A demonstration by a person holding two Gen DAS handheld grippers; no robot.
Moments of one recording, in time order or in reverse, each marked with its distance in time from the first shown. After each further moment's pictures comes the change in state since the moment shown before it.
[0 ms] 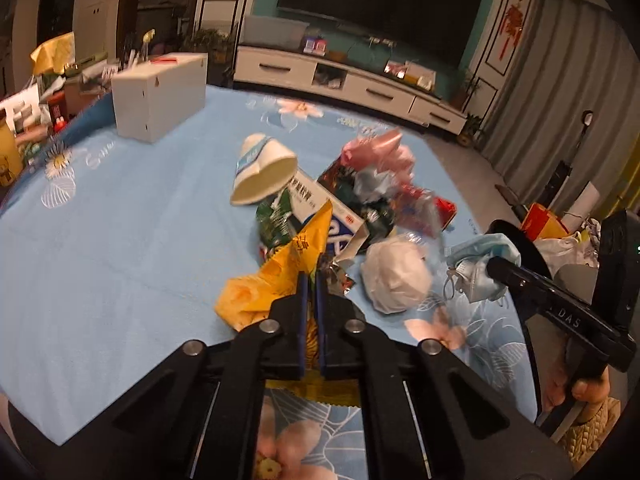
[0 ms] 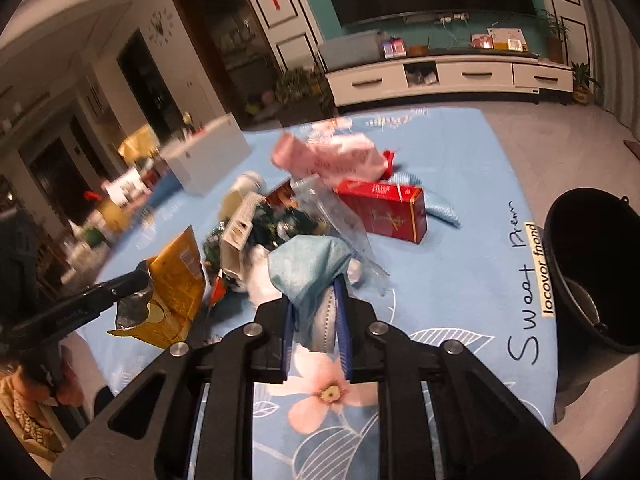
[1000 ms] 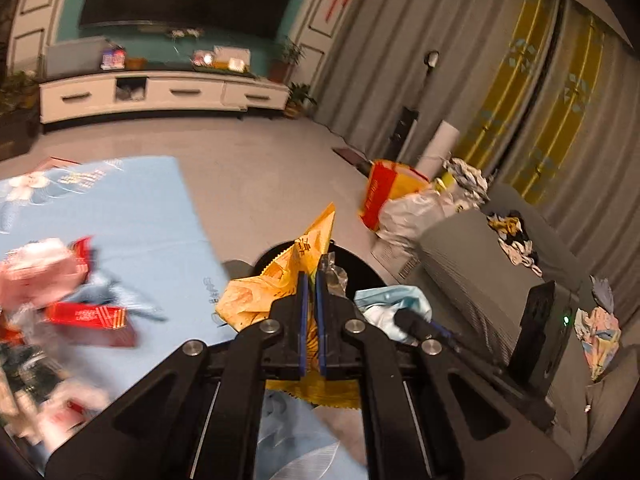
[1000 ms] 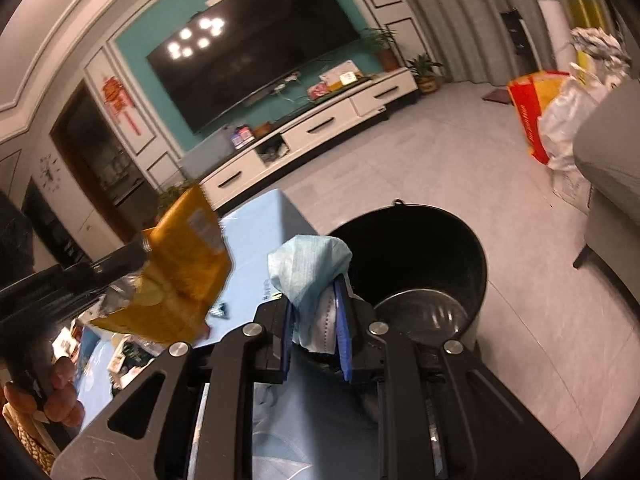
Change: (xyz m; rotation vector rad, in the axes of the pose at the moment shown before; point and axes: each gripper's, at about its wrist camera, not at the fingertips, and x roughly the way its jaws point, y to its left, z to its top) left arm 0.103 -0.286 0.071 0.316 0.091 -0.556; right arm -0.111 -0.196 -0.019 0.426 -0.307 -0.330
